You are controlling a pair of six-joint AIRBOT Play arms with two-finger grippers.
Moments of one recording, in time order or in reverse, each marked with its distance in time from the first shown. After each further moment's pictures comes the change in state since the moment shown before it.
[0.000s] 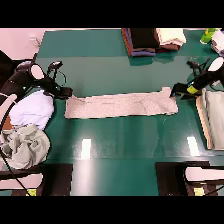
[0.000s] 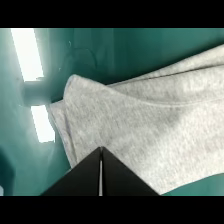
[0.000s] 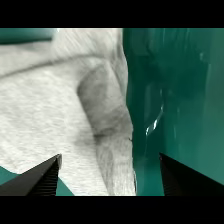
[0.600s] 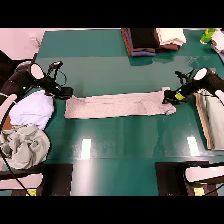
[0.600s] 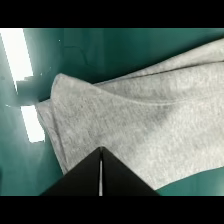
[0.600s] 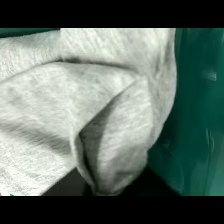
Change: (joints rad) left arm 0.000 0.000 0.001 -0.039 -0.006 0.006; right arm 0.062 -0.080 -0.085 0.077 -0.119 -0.008
